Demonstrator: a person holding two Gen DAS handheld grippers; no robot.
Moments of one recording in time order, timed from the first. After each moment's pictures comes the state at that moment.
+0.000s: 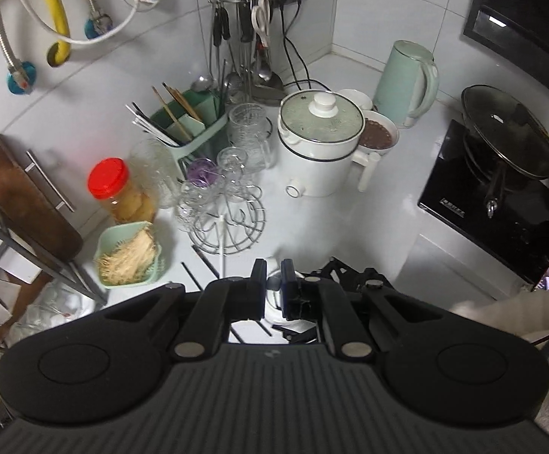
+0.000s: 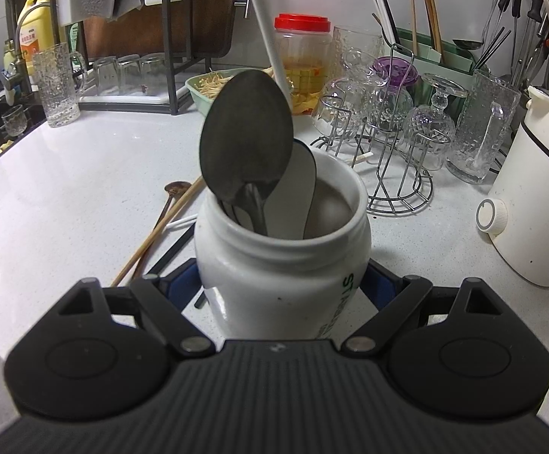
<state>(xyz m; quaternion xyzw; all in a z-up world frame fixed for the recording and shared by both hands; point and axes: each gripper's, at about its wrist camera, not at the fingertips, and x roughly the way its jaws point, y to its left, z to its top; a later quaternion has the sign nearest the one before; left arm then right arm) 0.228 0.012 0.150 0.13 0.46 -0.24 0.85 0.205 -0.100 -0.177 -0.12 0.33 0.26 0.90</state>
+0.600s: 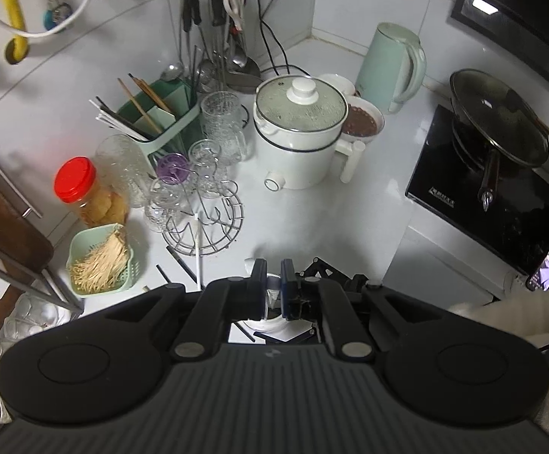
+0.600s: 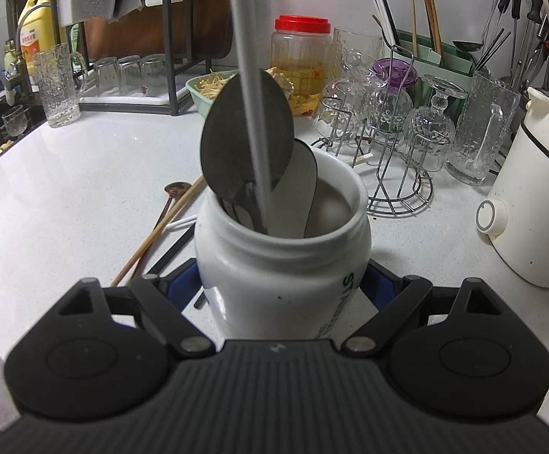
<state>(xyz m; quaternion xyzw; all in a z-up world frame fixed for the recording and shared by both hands) 0.257 -0.015 0.117 0.14 0.47 -0.27 0.83 0.204 -0.100 -0.177 -0.12 0.33 0.26 0.90</state>
